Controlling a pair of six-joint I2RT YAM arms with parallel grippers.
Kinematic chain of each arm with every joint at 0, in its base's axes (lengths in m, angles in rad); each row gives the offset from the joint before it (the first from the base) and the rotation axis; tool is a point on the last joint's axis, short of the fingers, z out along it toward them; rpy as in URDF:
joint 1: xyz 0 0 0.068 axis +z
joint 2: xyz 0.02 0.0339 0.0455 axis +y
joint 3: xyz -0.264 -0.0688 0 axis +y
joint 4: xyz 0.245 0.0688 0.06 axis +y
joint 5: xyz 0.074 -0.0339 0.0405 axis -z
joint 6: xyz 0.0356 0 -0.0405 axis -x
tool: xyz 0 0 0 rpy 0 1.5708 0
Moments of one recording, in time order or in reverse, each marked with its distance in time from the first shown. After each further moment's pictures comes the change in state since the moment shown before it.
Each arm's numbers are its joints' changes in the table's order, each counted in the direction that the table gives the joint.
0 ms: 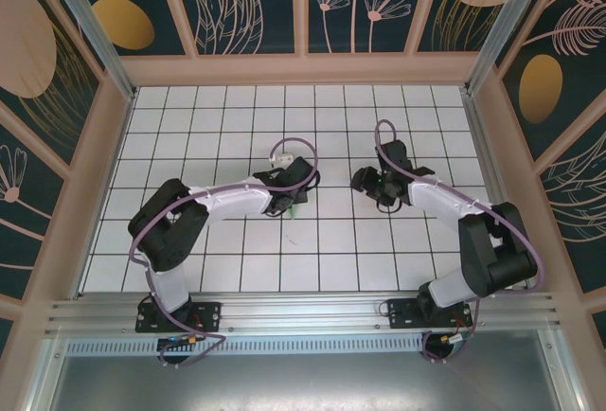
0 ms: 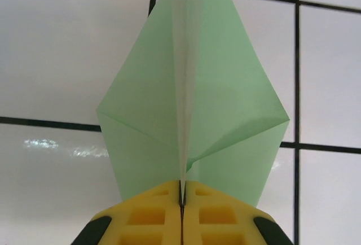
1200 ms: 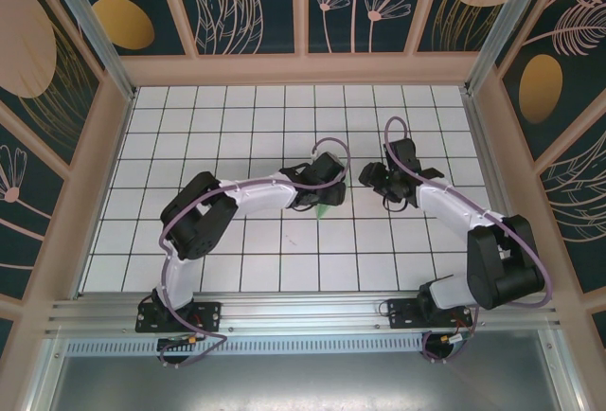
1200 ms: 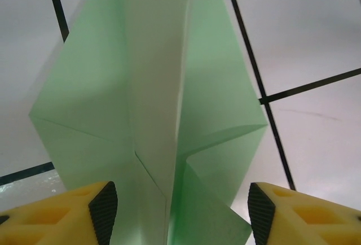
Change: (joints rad) left arm -0.064 0.207 -0.245 -0.064 0.234 -0.243; right arm -0.040 -0.081 0.016 0.006 0.071 -0.001
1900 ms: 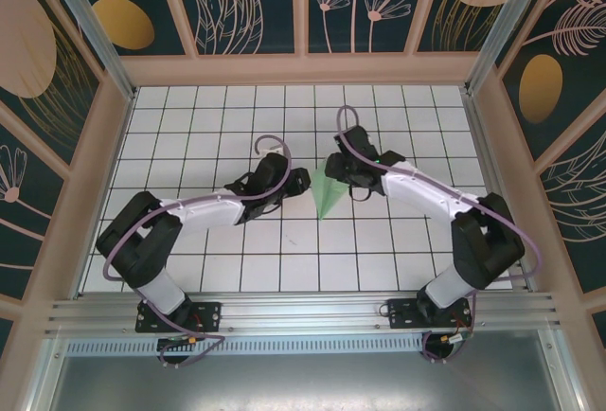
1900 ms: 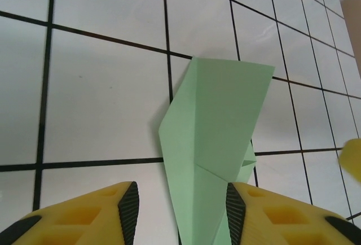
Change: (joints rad) left arm 0.146 -0.368 0.467 -0.419 0.077 0.211; right arm 0.257 0.129 -0.250 0.083 0.179 0.008
